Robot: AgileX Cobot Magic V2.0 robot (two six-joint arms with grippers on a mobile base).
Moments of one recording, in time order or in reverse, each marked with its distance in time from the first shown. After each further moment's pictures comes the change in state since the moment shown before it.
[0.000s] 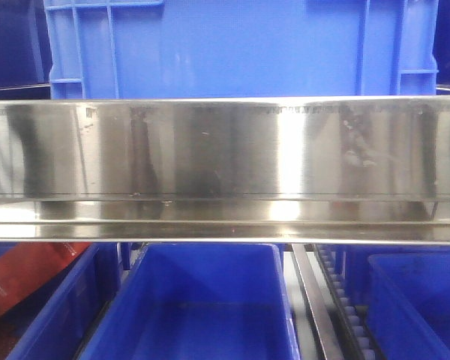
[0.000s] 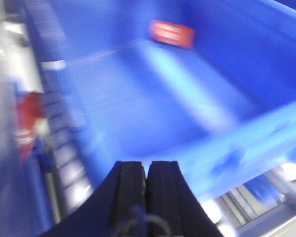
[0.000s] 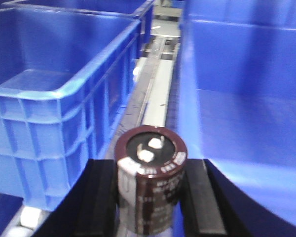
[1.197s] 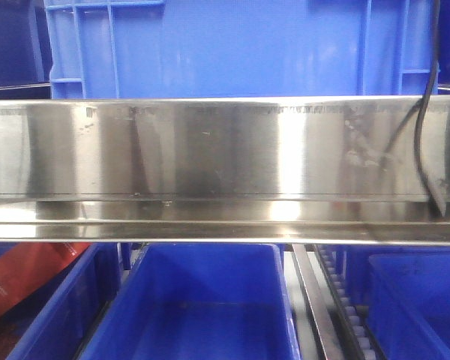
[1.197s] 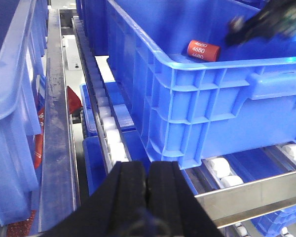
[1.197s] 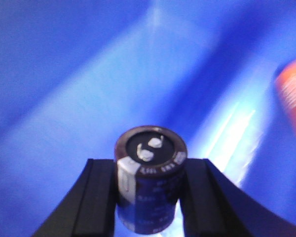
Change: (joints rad) left arm 0.000 -0.489 0.395 0.110 -0.052 -0.193; right arm 0.371 1.263 -0.963 0.049 0.180 -0.026
